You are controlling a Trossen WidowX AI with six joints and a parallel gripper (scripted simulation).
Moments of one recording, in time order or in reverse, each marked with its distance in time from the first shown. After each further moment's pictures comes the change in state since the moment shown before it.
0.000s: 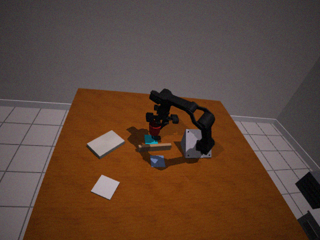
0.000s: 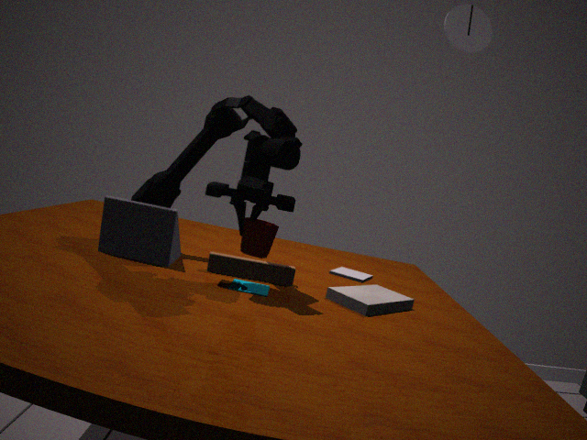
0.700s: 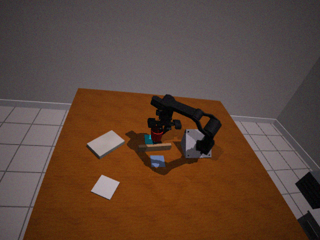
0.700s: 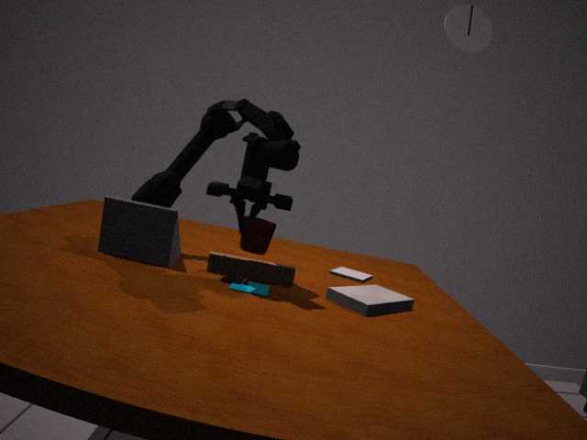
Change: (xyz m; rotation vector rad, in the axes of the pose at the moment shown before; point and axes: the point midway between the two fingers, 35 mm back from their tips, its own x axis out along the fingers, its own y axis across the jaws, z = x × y) arm 0.003 -0.007 -0.044 0.002 0.003 -0.002
